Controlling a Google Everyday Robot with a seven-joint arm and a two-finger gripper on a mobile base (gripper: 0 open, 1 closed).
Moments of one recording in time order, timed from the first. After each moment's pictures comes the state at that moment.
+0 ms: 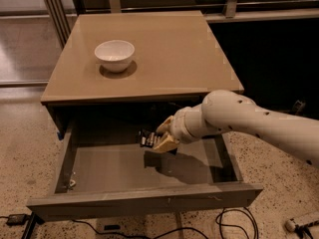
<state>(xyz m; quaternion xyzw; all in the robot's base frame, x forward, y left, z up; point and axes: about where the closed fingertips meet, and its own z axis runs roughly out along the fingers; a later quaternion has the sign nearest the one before) 0.556 -0.016 0.692 -0.61 0.71 0.12 0.34</state>
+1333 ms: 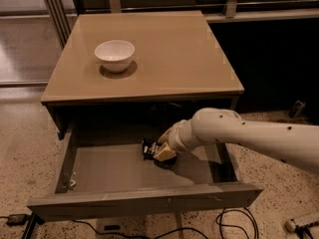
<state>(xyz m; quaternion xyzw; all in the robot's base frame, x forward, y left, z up) 0.572 -0.016 0.614 -0.58 0.75 0.11 0.31</state>
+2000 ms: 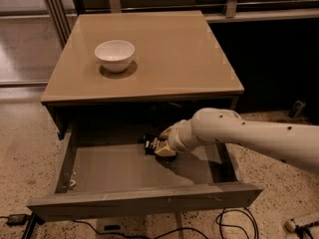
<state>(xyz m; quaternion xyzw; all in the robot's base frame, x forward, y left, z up) 0.572 -0.016 0.614 -0.58 0.75 0.11 0.31</state>
